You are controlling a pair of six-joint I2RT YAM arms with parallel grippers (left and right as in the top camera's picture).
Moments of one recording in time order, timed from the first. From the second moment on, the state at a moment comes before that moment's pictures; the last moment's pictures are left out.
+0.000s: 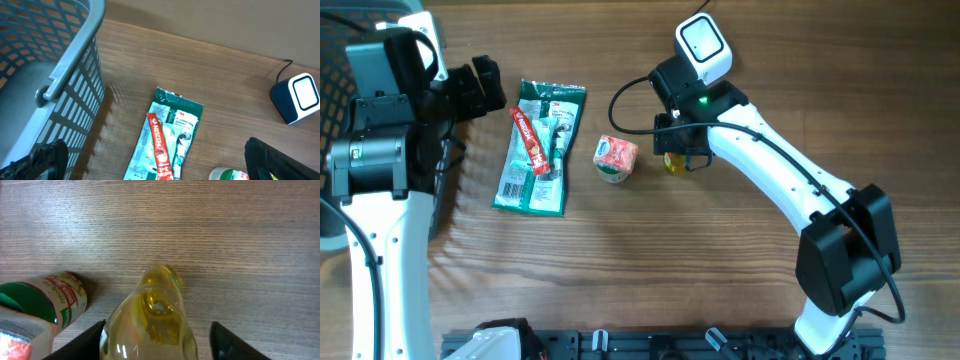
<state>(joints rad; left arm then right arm) 0.08 1.33 1.54 -0.91 -0.02 -0.16 0.57 1.90 1.54 -0.93 0.09 0.55</state>
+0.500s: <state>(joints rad) 0.08 1.33 1.54 -0.91 -0.02 -0.16 0.42 1.72 1.53 -1.02 -0.17 0.41</state>
